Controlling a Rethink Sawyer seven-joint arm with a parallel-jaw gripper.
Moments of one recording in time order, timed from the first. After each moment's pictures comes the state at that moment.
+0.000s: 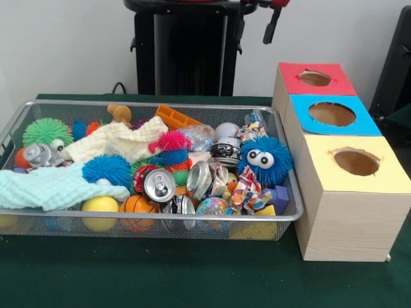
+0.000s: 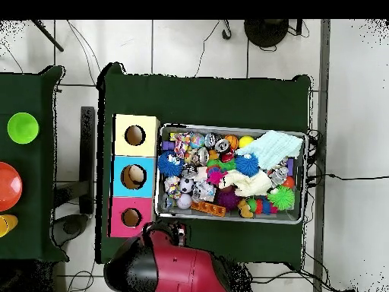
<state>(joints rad) 0.10 -0.98 -0.25 2.11 -0.01 0.40 1.66</state>
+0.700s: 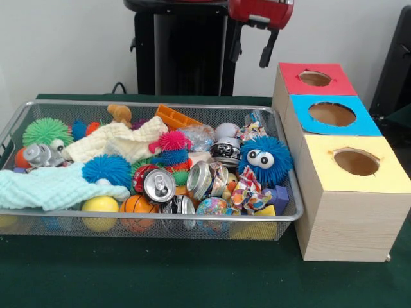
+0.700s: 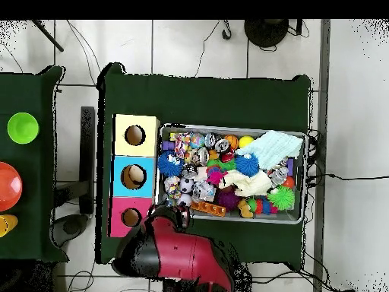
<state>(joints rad) 0.10 -0.86 -0.27 2.04 -0.01 0.19 1.66</state>
